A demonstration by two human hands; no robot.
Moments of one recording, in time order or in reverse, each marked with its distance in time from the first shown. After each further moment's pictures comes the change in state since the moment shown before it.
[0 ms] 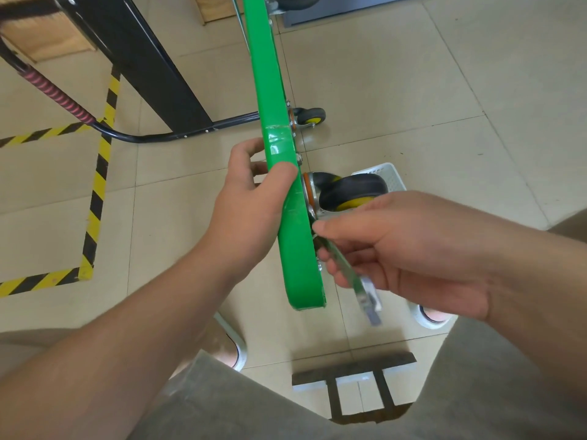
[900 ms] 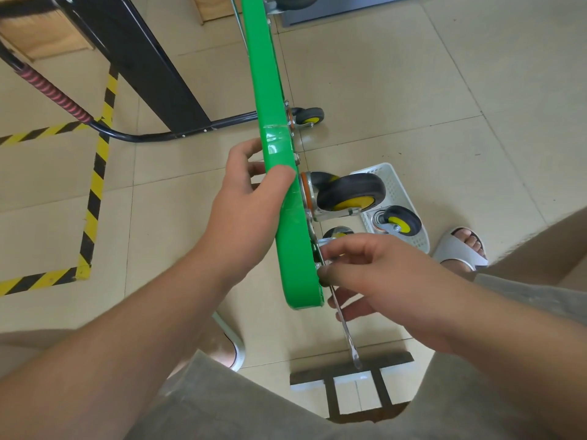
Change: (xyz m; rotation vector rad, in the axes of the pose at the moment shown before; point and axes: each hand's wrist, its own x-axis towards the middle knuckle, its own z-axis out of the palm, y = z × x) left_hand -0.003 -0.001 0.000 0.010 -0.015 -0.003; right_hand 0.009 0.045 -0.001 -0.246 0.200 -0.022
